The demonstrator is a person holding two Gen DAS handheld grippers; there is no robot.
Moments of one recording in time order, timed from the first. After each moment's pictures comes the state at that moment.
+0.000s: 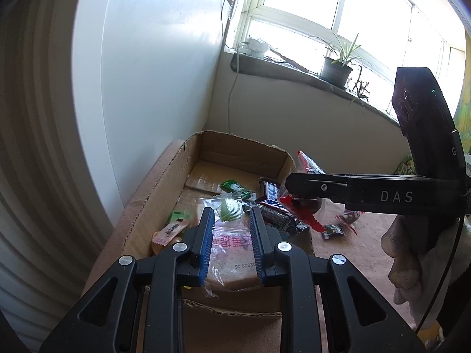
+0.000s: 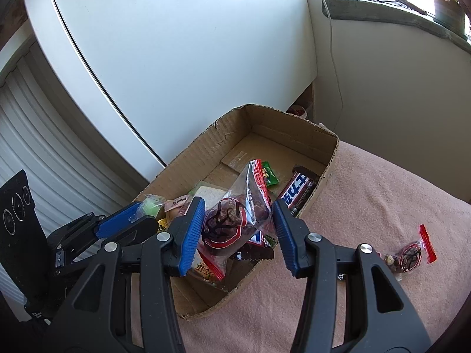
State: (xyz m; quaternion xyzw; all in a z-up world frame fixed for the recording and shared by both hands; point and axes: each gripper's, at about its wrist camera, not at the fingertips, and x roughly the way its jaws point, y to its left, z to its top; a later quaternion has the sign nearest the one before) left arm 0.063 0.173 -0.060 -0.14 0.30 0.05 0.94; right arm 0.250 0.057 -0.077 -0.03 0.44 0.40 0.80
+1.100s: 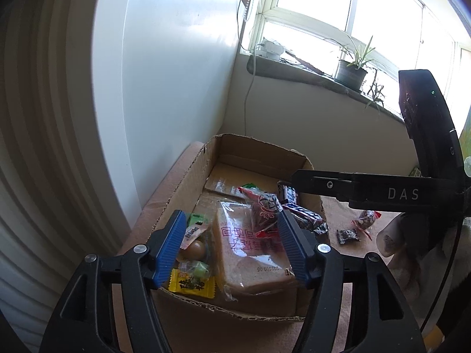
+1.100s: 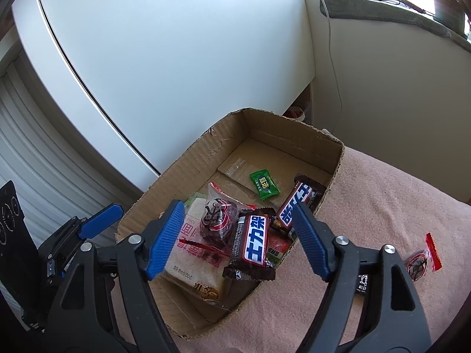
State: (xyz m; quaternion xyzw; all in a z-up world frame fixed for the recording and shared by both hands) left arm 0.063 0.177 -0.059 -0.13 0.31 0.09 0.94; right arm 0.260 0.064 -0.083 -0.03 0.43 0.39 0.81
